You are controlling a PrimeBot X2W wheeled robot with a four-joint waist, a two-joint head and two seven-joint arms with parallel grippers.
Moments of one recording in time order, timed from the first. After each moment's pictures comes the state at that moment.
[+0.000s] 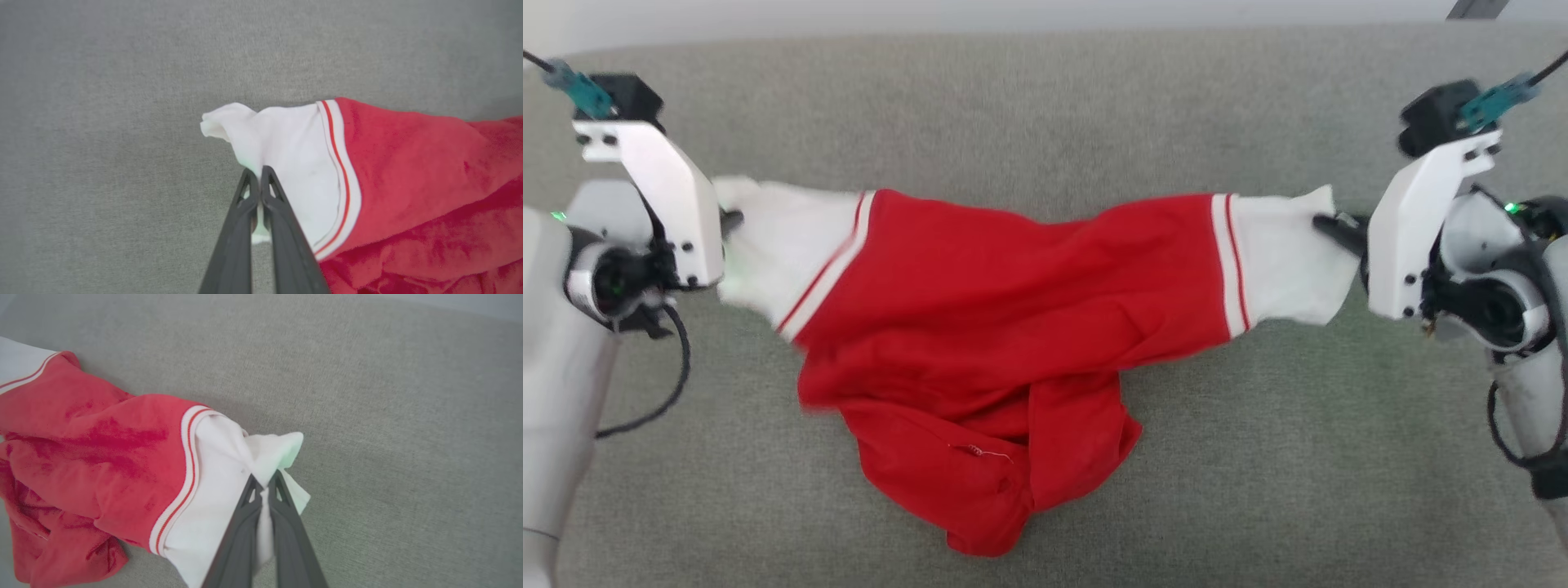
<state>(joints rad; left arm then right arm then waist) -0.91 0.53 -0.44 0.70 -0.79 -0.11 0.75 -0.69 -0.38 0.26 0.30 0.66 0.13 0.88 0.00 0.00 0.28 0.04</state>
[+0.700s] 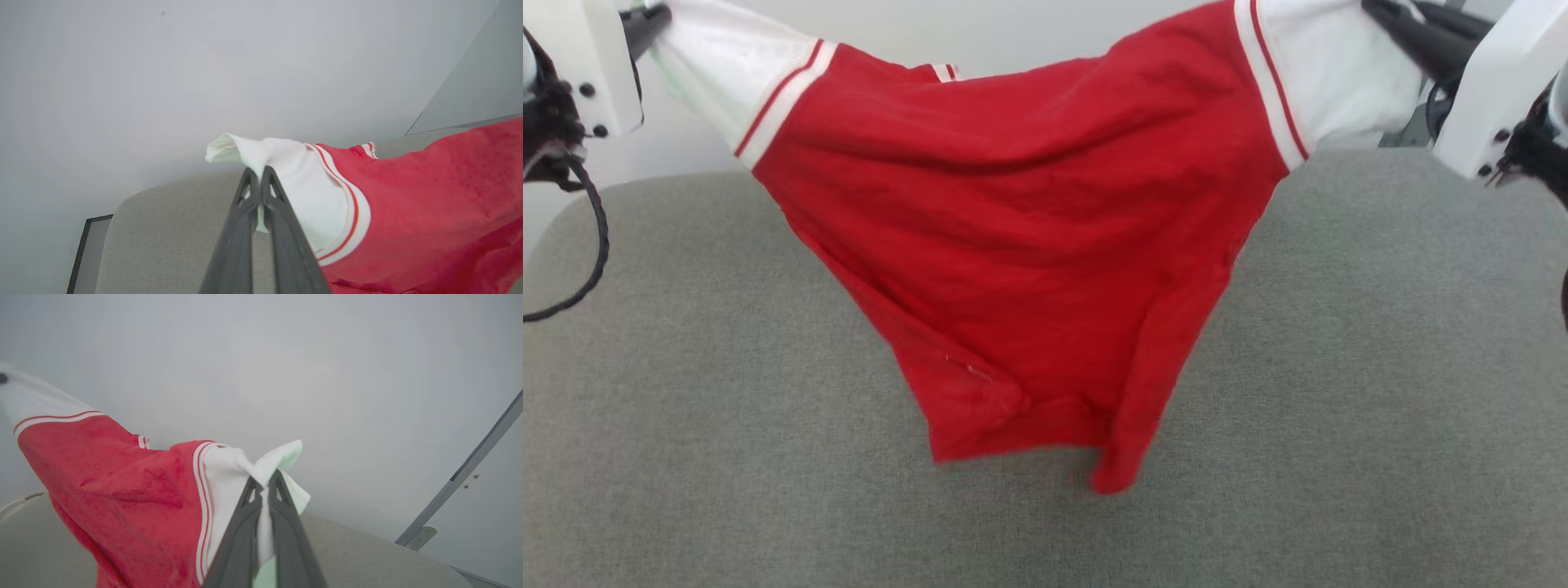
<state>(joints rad) -1.07 0.62 -0.39 0.43 -0.79 -0.06 0.78 -0.90 -0.45 0.27 0.18 0.74 0.13 0.68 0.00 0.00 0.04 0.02</state>
